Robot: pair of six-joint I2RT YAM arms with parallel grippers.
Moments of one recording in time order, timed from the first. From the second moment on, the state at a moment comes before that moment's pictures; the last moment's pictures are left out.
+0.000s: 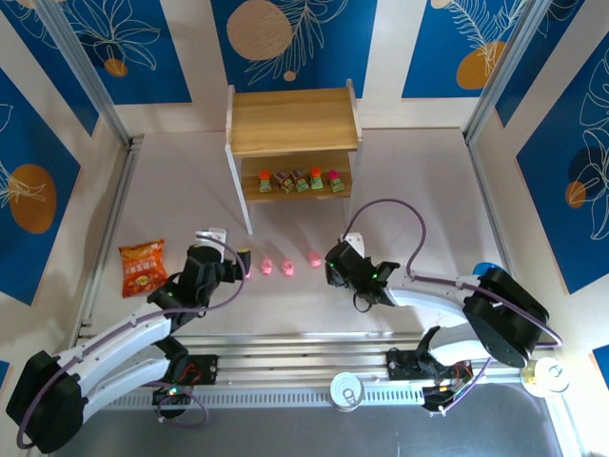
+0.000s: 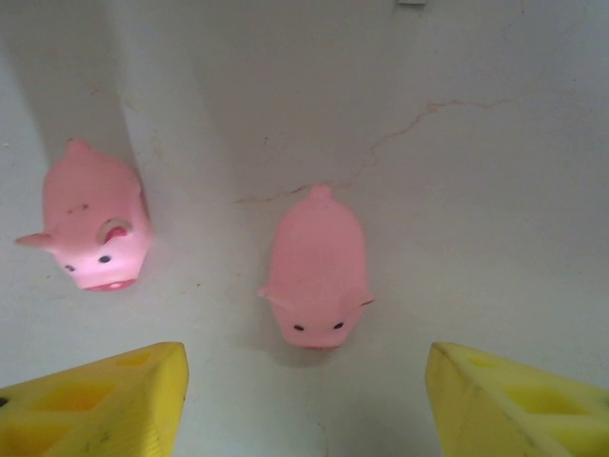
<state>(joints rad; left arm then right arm) -0.62 0.84 0.35 -0.06 -0.37 -0.28 0.86 1.36 0.58 -0.22 0.41 0.64</state>
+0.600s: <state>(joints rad) -0.60 0.85 0.35 -0.06 -0.36 -0.28 0.80 1.47 0.61 -0.14 0.41 0.61</state>
